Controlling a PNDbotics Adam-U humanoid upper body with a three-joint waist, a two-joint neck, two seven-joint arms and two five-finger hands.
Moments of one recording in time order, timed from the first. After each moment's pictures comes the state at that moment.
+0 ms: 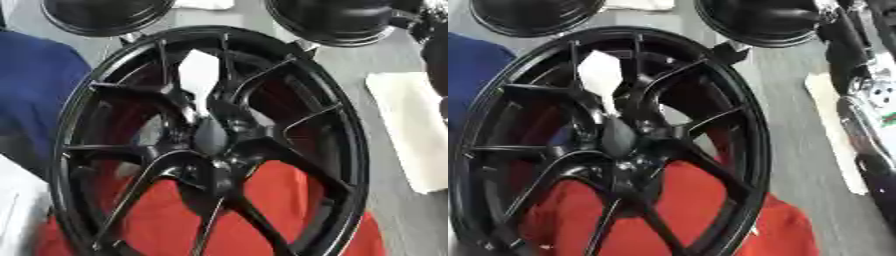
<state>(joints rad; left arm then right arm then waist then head) -0.31 0.48 0.06 -1.98 0.35 0.01 0.32 -0.50 -0.67 -0.05 -1.81 -0.35 0.12 -0.27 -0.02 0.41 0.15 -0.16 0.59</state>
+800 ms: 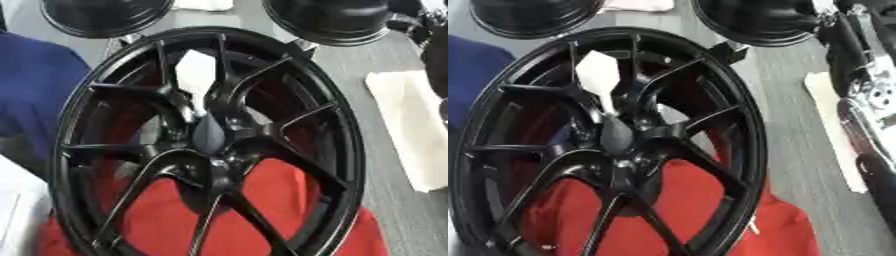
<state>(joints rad) -0.34 0.81 0.01 -1.98 0.24 0.01 0.20 -0.45 -0.68 -0.05 -1.81 -0.35 0.13 -0.27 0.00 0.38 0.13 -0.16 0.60</state>
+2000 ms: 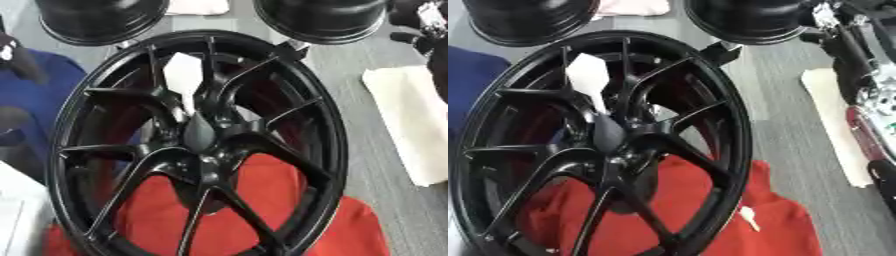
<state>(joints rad) -0.90 1.02 -0.34 -1.85 -0.17 0.09 -0.89 -0.41 -0.71 -0.02 -1.81 -0.35 0.14 -0.25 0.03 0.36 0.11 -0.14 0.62</state>
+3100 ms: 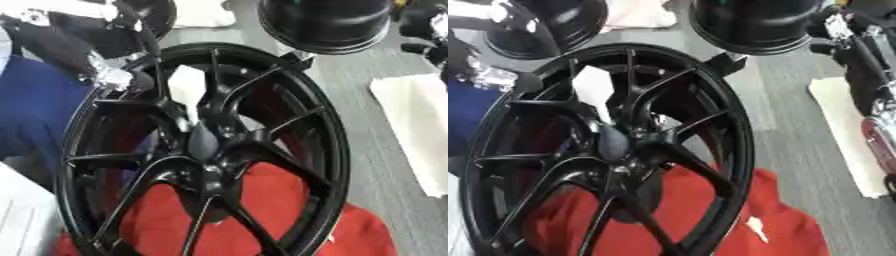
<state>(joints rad) -1.21 0.71 -0.48 -1.52 -0.24 0.08 -0.91 -0.46 -0.70 0.00 -1.80 -0.35 0.15 -0.22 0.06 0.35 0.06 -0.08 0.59</state>
